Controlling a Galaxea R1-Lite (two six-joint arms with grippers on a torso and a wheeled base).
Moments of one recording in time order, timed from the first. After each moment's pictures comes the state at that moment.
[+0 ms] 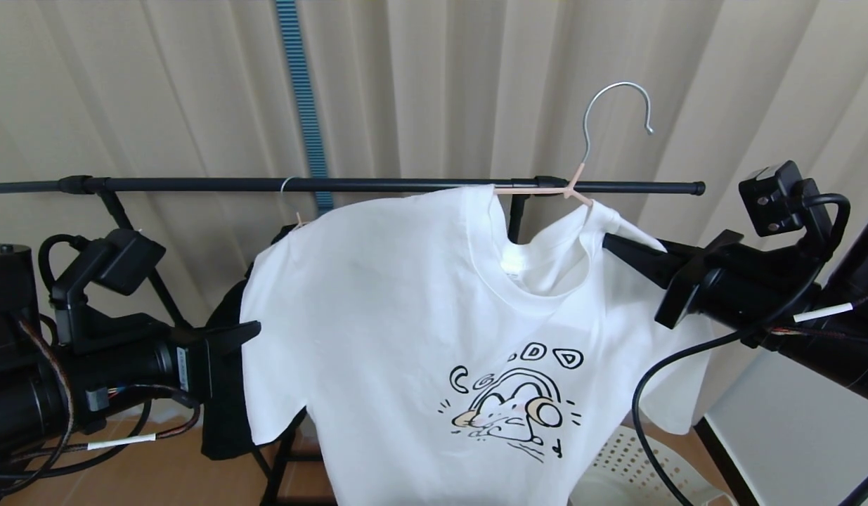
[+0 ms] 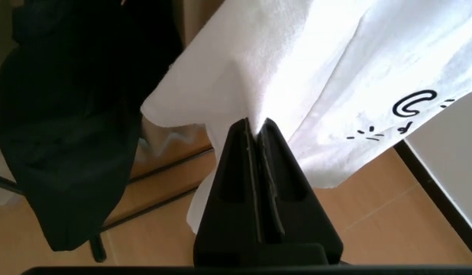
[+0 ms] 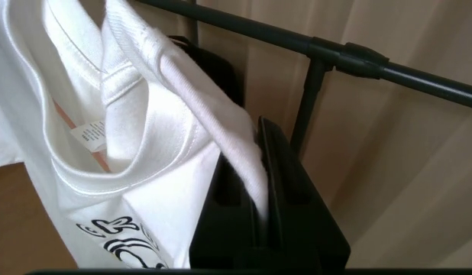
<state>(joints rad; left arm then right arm) -0.21 1.33 -0.55 -0.39 -0.28 -0.02 0.34 1.55 -0.58 -0.99 0.29 -0.02</state>
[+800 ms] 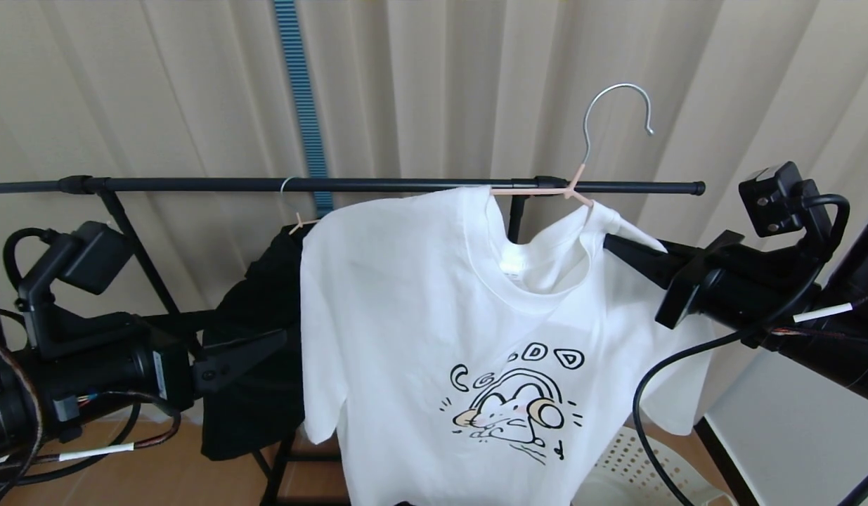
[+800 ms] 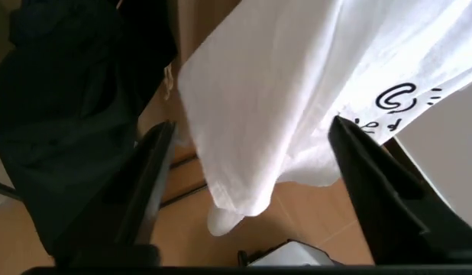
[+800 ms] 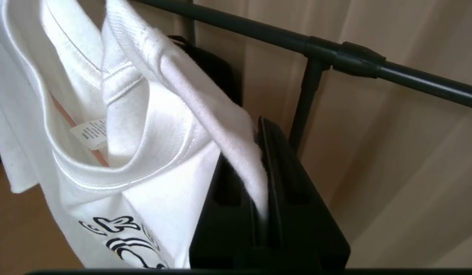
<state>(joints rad) -0.21 1.26 -0.54 -0.39 -0.34 -0.02 0.34 1.55 -0.58 -0.99 0.29 -0.02</state>
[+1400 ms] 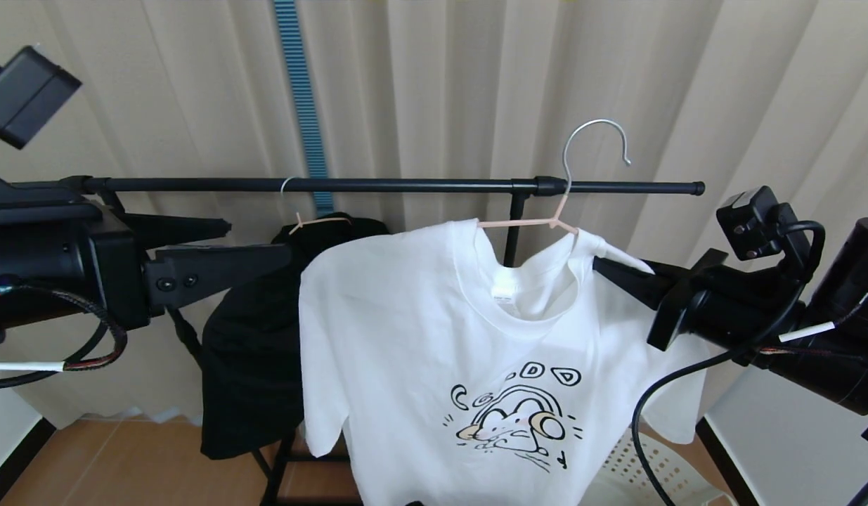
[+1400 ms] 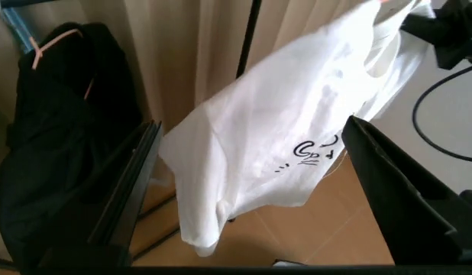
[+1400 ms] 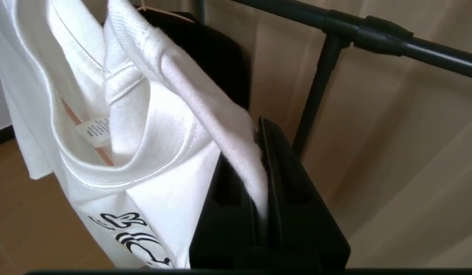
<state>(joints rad) -0.34 1.23 -0.99 0.04 -0.37 0.06 0.36 1.57 -0.54 -0.99 0.31 -0.06</state>
